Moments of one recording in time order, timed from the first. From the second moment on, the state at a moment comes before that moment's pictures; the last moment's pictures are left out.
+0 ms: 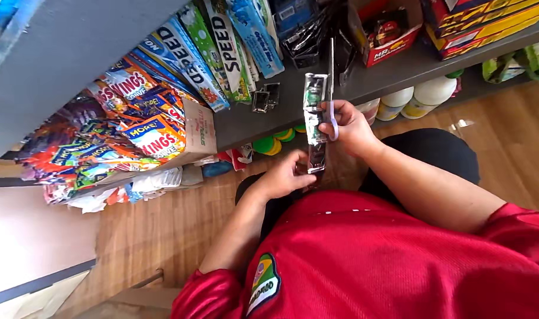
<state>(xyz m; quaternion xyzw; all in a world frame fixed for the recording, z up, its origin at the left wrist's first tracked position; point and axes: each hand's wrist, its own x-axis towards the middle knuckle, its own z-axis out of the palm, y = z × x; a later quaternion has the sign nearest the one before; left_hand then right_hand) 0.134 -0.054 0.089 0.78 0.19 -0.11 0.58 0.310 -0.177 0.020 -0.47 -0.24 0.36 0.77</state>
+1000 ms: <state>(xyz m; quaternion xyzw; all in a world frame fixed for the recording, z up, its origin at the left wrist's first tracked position) 0.130 -0.002 0.140 0.79 0.19 0.06 0.57 0.340 -0.194 0.028 -0.40 -0.46 0.64 0.47</state>
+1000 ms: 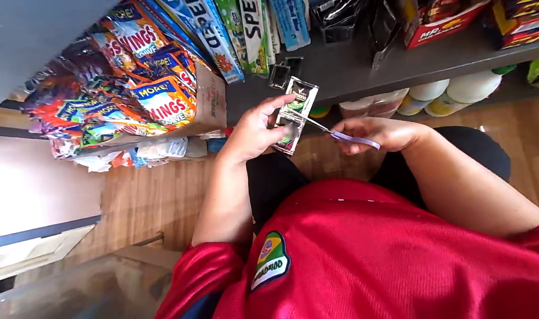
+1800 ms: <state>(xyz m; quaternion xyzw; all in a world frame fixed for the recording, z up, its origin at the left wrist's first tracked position) 0.136 -0.004 0.134 0.81 0.16 0.03 0.56 0.336 -0.196 0.027 -0.39 -0.43 0.65 0.49</state>
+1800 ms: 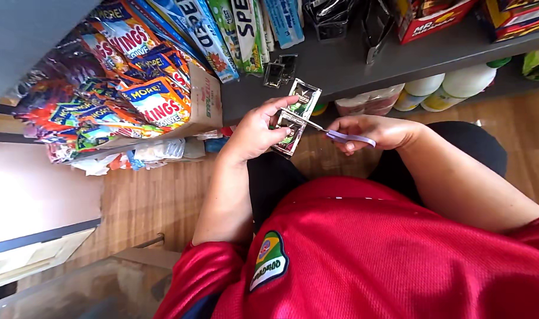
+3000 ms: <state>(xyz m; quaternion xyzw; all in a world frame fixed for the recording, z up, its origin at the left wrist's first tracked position) 0.132 -0.004 0.101 0.60 0.11 0.02 0.79 0.329 -0.195 0.023 -0.36 -0.45 0.64 0.51</state>
